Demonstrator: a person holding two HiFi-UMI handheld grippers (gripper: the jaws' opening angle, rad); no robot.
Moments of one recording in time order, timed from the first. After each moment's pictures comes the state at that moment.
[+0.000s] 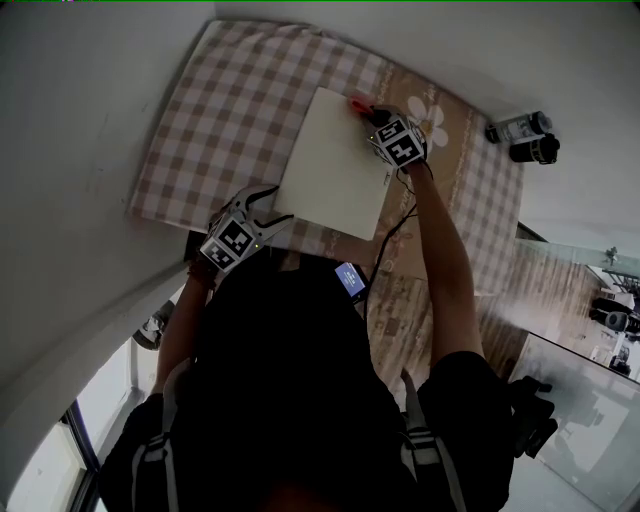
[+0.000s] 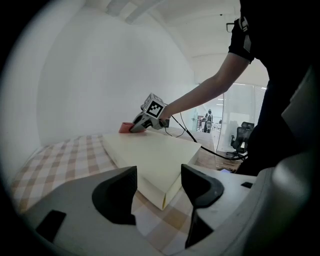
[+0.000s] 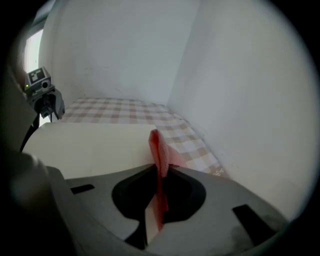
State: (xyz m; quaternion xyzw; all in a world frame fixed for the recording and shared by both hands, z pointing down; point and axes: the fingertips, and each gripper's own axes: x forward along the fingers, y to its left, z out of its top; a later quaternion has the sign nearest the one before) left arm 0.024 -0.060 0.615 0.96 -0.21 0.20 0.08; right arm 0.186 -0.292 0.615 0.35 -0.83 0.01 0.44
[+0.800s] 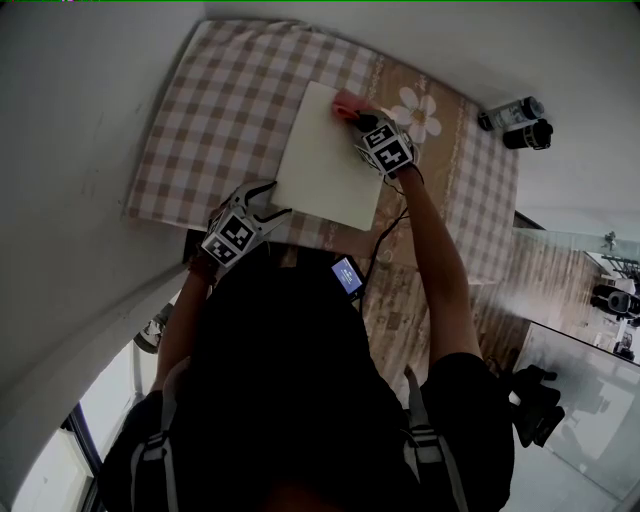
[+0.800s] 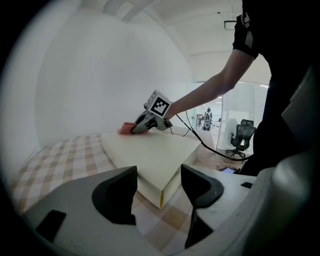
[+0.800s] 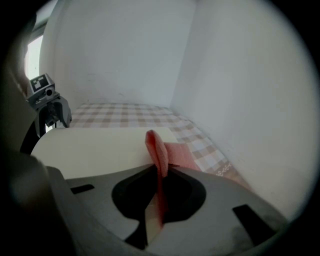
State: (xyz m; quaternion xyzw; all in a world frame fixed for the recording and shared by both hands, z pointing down) left arm 0.026 -0.055 0.620 0.95 -0.20 0.21 0.06; right arm 0.170 -0.250 0.618 0.36 -0.83 0.04 0.42
